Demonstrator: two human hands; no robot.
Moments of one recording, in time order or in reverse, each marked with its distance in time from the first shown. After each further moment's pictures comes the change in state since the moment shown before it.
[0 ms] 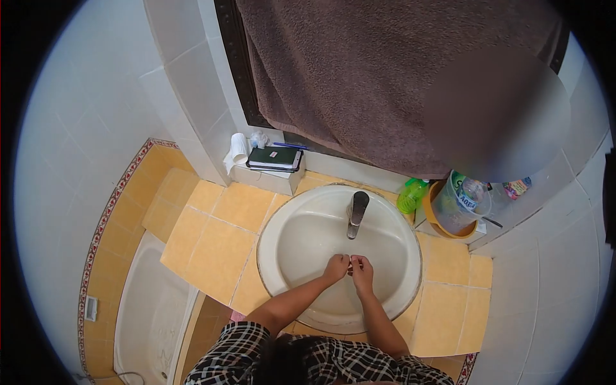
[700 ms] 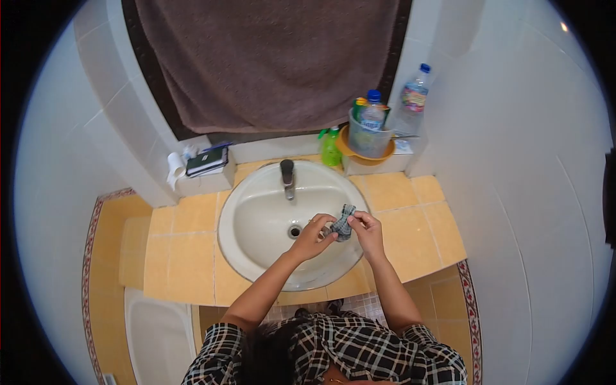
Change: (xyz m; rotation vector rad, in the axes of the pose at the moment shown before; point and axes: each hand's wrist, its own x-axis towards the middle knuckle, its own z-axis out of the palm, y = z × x) left_hand -0.110 0.160 -0.028 0.073 -0.529 0.510; right_hand -0.133 -0.105 -0.101 0.276 0.189 -0.404
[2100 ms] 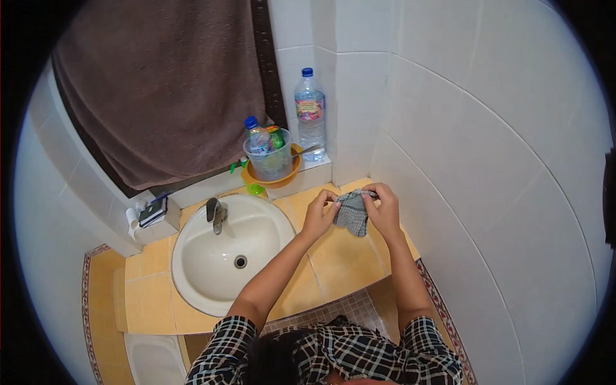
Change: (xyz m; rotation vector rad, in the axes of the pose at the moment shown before) left_hand 0.195 0.081 0.201 -0.042 0.195 0.414; right_hand 0.045 -0.138 -0.243 -0.693 0.244 -0.634
